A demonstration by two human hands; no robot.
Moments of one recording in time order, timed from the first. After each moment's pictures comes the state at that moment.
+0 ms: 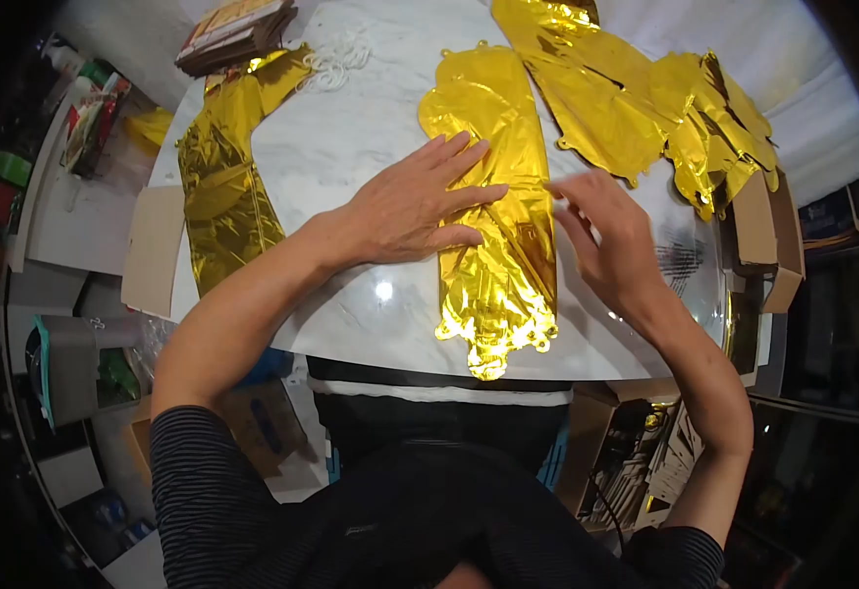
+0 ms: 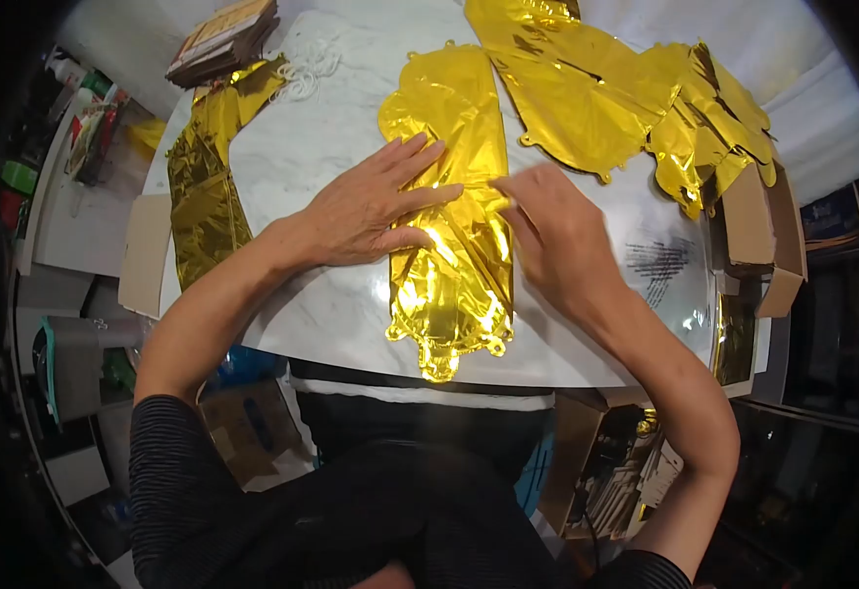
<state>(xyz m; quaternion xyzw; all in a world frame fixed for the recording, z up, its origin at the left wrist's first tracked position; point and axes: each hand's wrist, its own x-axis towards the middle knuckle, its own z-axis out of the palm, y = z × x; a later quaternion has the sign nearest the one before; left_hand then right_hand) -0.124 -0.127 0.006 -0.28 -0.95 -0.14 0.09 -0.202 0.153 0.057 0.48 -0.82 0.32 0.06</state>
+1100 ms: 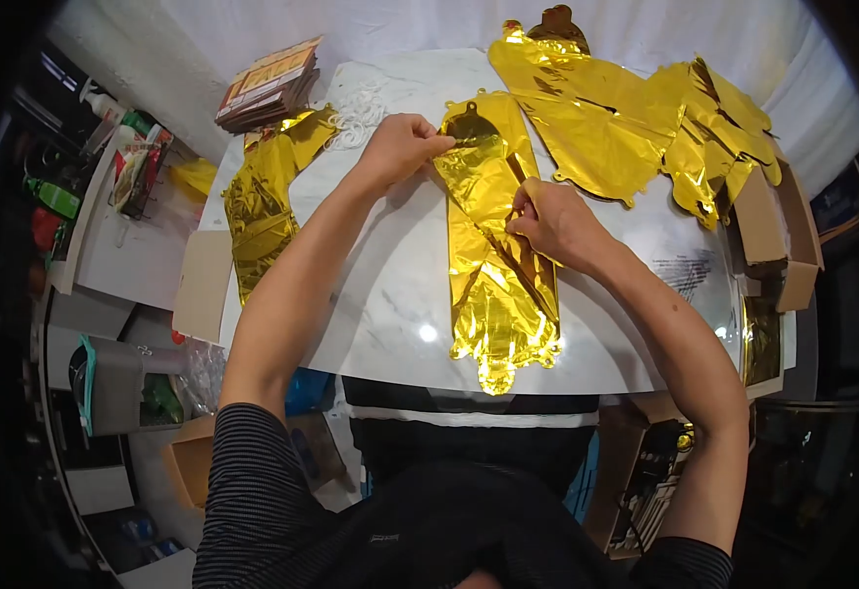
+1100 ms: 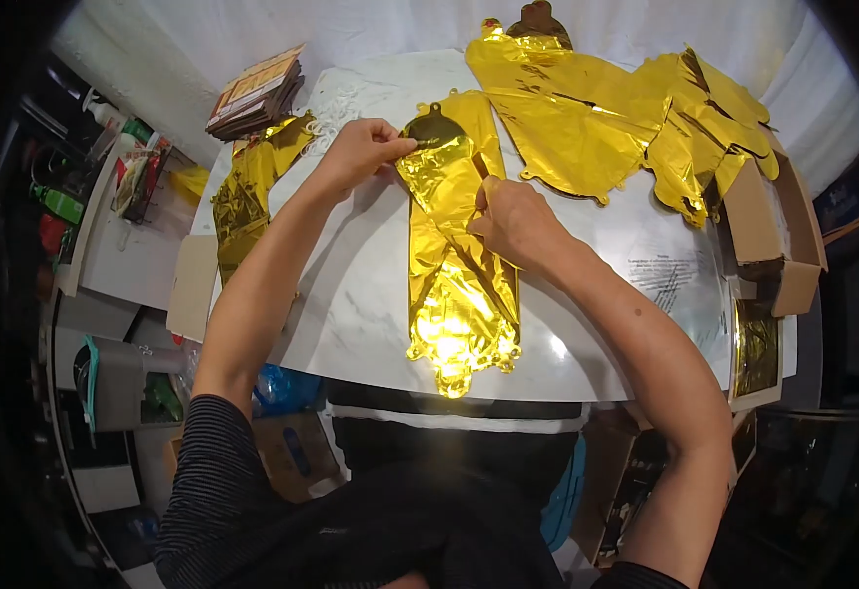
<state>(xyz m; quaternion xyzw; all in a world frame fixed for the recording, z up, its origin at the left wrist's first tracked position) -0.221 -0.184 0.031 0.15 -0.90 -0.40 0.04 -0.246 0.104 0.028 0.38 -0.87 0.29 -0.12</state>
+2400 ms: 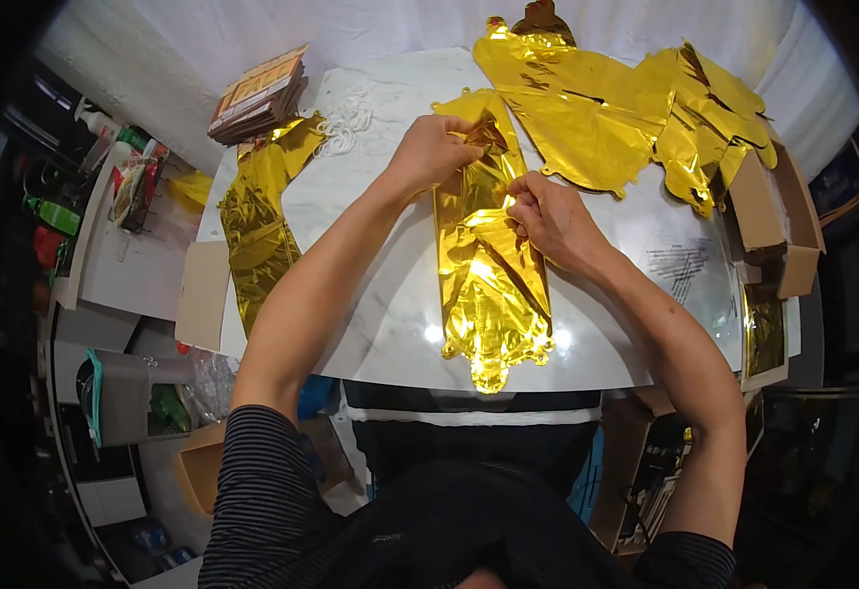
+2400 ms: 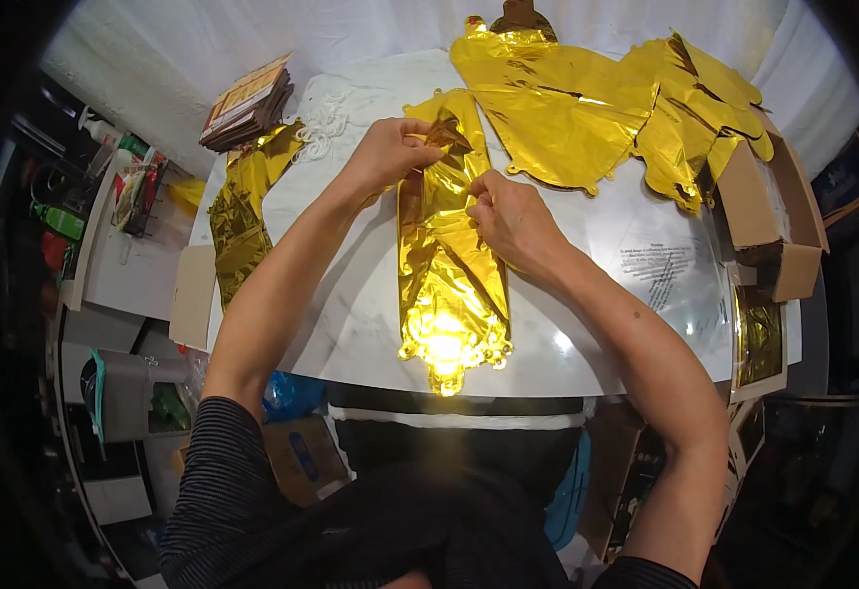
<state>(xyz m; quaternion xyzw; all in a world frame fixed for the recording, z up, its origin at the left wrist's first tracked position) -0.235 -0.126 0.032 0.09 -0.82 -0.56 0.00 -0.243 0.118 0.010 0.34 -0.81 0.45 -0.13</state>
